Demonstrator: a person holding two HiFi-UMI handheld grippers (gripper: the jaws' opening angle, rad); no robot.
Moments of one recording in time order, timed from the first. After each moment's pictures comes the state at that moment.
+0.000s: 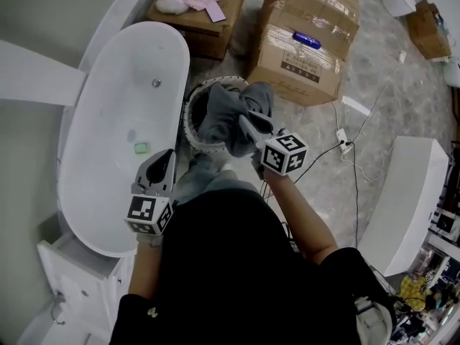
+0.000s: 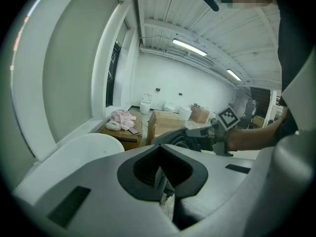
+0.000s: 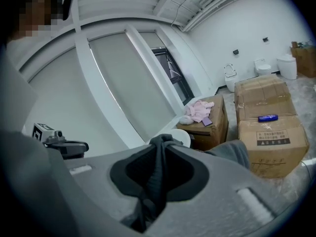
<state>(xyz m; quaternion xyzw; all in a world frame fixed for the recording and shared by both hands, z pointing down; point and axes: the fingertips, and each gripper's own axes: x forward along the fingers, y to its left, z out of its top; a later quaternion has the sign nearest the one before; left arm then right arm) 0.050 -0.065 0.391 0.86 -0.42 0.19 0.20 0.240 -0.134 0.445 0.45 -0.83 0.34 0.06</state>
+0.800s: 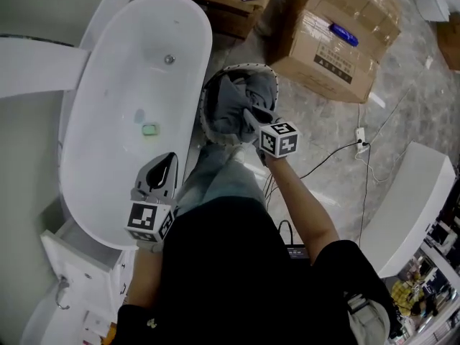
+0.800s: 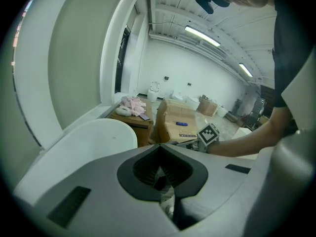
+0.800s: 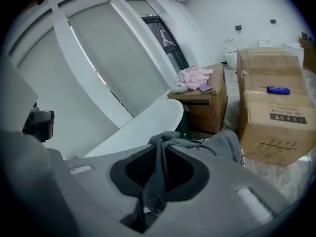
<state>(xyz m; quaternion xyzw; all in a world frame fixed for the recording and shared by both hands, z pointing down) -0.010 -0.124 0.473 0.83 -0.43 0.24 0.26 0.185 -0.206 0.661 0.41 -0.80 0.41 0.18</state>
